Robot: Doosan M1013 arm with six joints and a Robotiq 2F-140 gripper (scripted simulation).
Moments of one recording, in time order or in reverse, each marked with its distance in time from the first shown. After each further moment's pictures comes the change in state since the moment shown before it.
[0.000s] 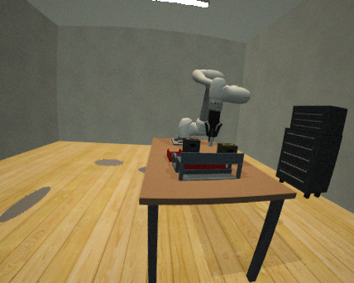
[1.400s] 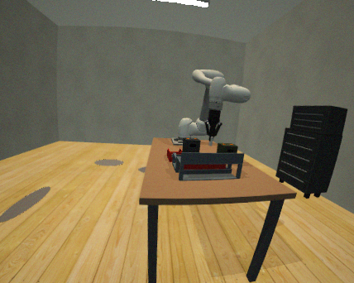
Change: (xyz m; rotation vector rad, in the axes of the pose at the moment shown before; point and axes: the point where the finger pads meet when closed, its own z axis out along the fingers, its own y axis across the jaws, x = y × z) arm 0.000 0.000 -0.005 0.000 0.000 0.000
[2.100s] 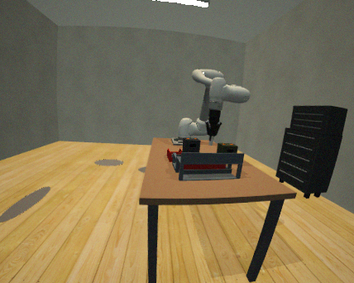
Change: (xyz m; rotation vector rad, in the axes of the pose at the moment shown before) arm 0.011 0.006 0.000 0.001 -0.005 -0.165
